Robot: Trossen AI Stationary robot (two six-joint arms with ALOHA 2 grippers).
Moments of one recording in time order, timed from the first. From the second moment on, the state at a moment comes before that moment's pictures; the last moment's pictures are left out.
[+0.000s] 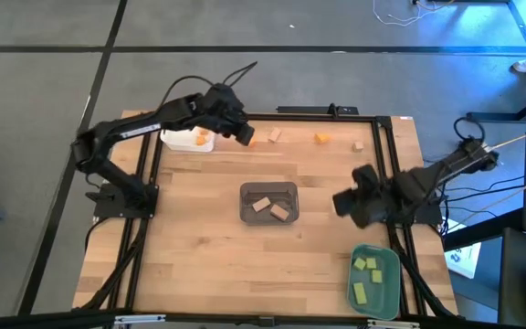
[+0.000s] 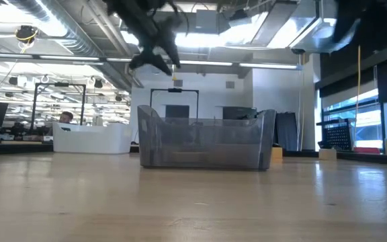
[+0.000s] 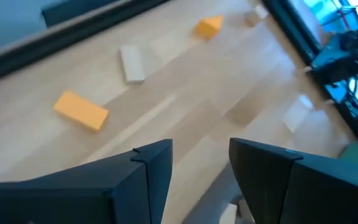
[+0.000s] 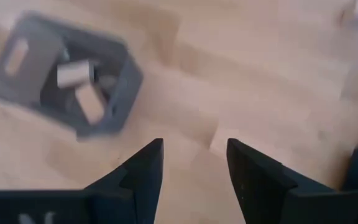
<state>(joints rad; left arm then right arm) 0.50 1.49 1.33 -0.55 0.11 -0.58 0.47 1.21 1.19 -1.36 0.50 1.64</state>
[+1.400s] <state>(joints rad) 0.73 1.70 1.33 -0.52 0.12 -0.89 -0.44 1.36 1.19 -0.67 0.16 0.46</state>
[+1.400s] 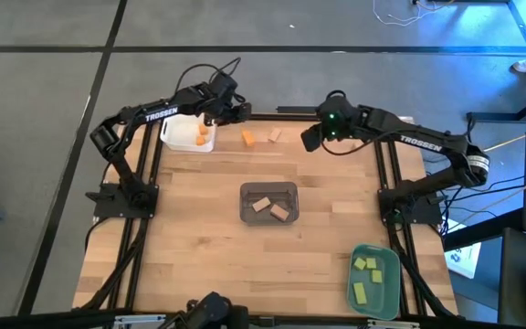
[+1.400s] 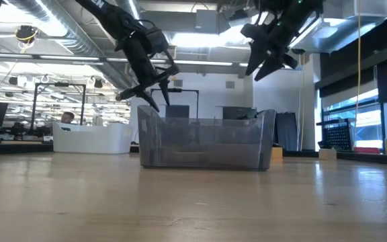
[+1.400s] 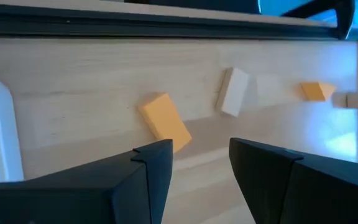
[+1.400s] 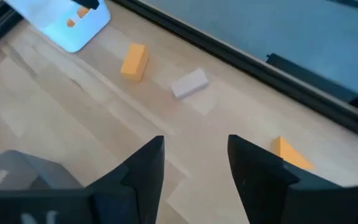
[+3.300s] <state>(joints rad) 0.55 1.99 1.81 -1.03 -0.06 -1.18 -0.44 1.36 1.19 -0.66 0.16 0.49</state>
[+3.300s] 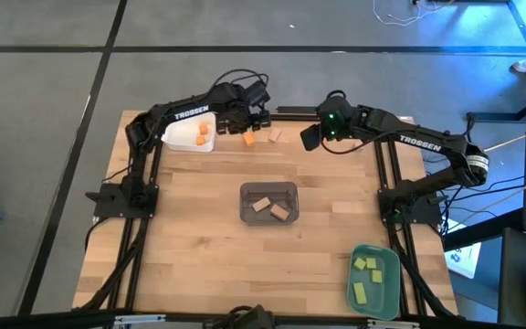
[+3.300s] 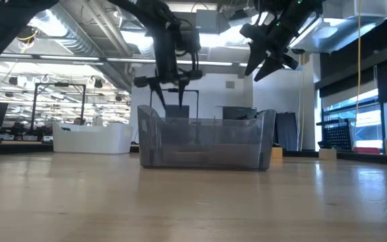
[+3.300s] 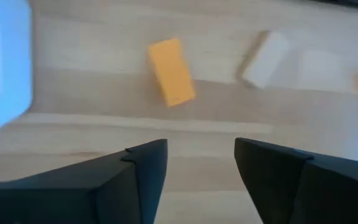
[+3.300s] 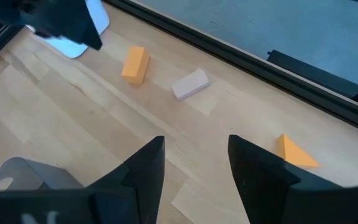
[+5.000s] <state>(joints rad) 0.67 2.17 1.81 -0.93 0.08 -1.32 -0.44 1.36 1.19 -0.65 0.16 0.49</state>
